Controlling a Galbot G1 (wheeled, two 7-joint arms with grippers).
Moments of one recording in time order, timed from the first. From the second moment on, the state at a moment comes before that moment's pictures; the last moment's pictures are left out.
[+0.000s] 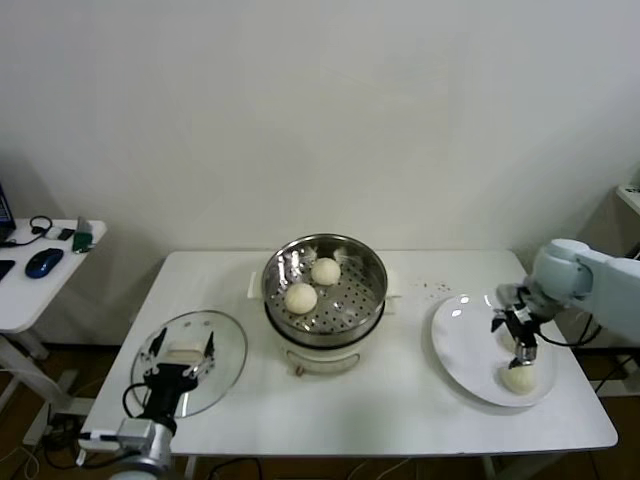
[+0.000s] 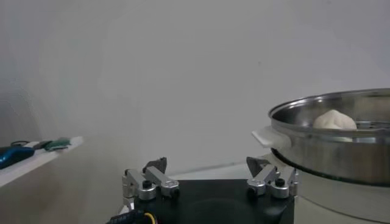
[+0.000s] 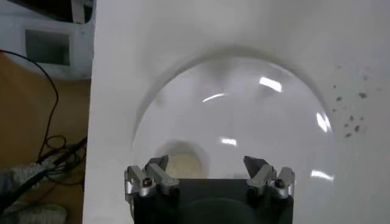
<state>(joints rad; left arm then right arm) 1.61 -1.38 -0.62 -2.06 -0.04 0.07 -0.03 0.31 0.49 -1.29 1.37 0.07 -0.25 -1.10</state>
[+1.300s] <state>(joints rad) 1.62 -1.38 -0.63 -2.07 -0.02 0.08 -0.04 0.12 0.52 -1.14 1.25 -0.03 -0.21 -1.12</state>
